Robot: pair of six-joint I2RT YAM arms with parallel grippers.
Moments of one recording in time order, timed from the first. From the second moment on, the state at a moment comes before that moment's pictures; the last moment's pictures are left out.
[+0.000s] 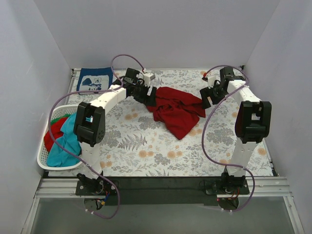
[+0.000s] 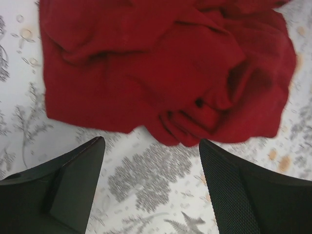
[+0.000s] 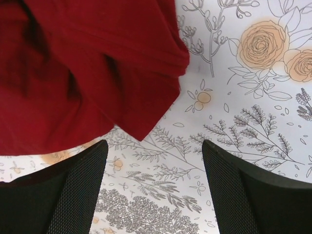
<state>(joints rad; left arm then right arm) -0.39 1.97 1.56 -0.49 0.51 0.05 0.03 1.94 1.56 -0.82 -0.40 -0.45</state>
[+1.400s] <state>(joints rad) -0.27 2.32 2.12 -0.70 0.26 0.16 -0.06 2.11 1.80 -0.68 -0.32 -0.50</state>
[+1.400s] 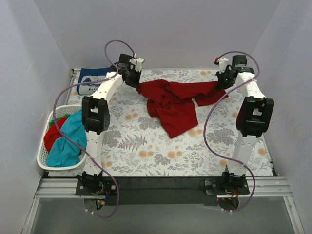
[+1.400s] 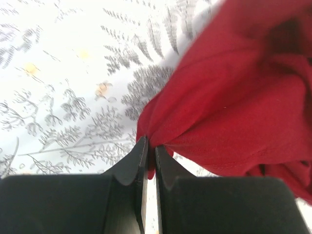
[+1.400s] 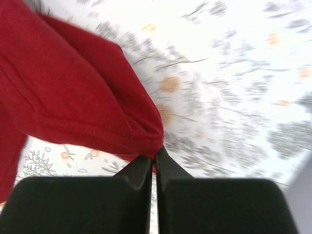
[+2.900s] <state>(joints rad) 0.15 2.06 1.77 -0.95 0.68 0.41 0.17 1.33 1.32 -0.93 -0.60 -0.81</state>
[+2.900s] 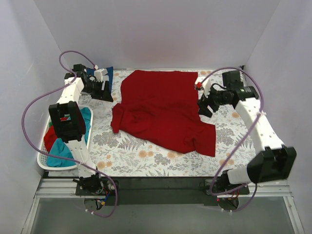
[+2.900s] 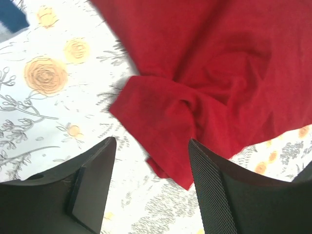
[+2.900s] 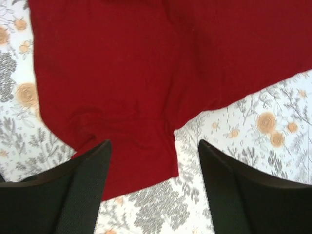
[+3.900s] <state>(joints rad) -0.30 2.02 1.42 -0.80 0.61 0.05 0.30 1.86 1.23 -0.95 -0.30 -0.80</state>
